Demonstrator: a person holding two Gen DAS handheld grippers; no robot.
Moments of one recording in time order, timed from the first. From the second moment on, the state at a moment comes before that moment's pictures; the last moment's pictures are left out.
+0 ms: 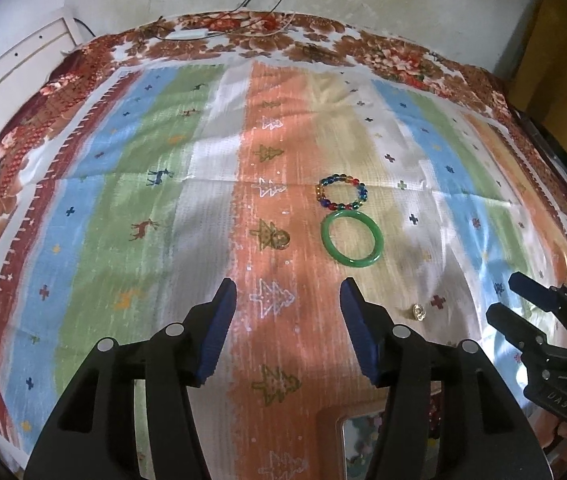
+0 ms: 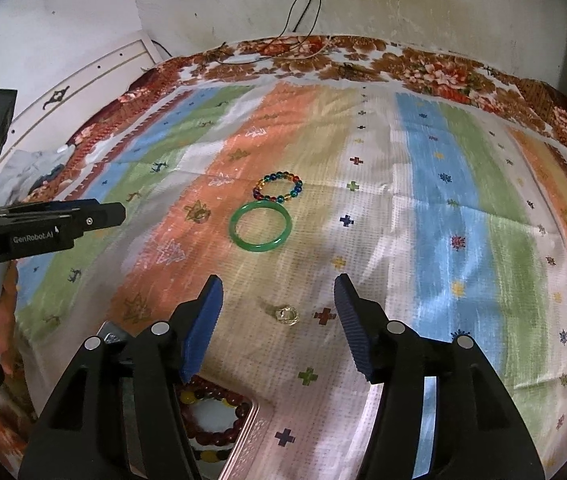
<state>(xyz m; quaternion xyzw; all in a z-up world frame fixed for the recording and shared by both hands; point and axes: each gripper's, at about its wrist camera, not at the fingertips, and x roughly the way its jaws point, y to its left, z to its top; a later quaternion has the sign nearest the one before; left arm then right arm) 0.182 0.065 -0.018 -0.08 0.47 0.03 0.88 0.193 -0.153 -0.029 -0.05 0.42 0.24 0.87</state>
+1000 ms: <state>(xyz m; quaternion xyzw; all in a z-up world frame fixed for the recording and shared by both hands) 0.246 0.080 -0.060 -0.10 0.53 0.02 0.84 0.259 -0.124 -0.059 -0.04 0.46 0.24 0.85</state>
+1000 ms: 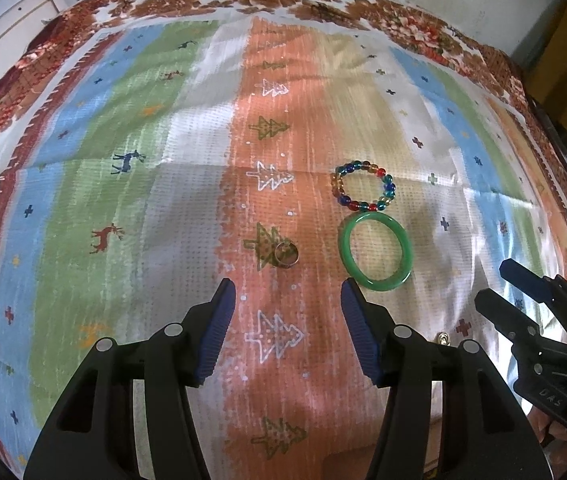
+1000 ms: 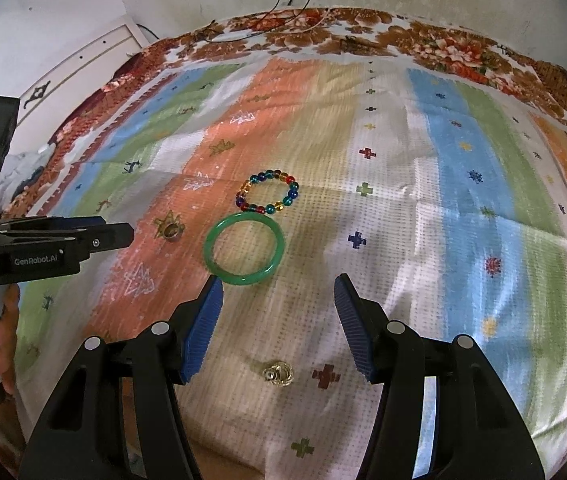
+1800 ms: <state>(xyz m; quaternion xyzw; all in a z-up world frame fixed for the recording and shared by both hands) 0.277 0.079 -0.088 -0.08 0.56 0.02 0.83 0.285 -0.101 -0.083 -0.07 0.49 0.25 0.83</state>
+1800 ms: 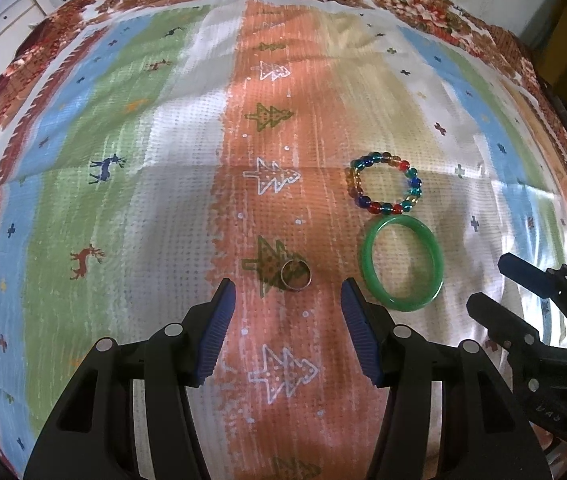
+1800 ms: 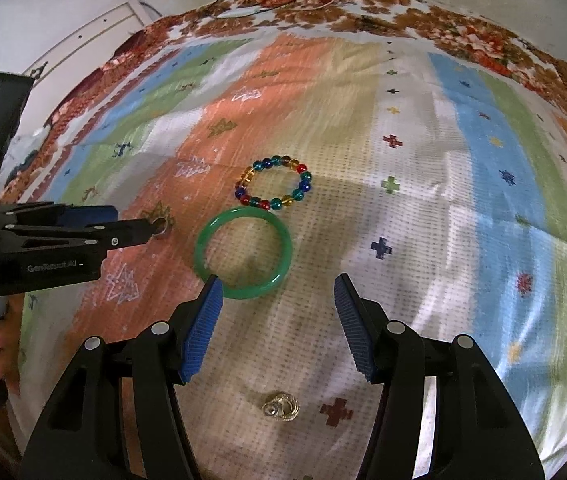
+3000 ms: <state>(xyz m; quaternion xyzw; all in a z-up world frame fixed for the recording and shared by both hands) 0.295 0.074 -0.116 -0.03 0.58 0.02 0.82 0.314 -0.084 -0.119 -0.06 0.53 0.26 0.81</state>
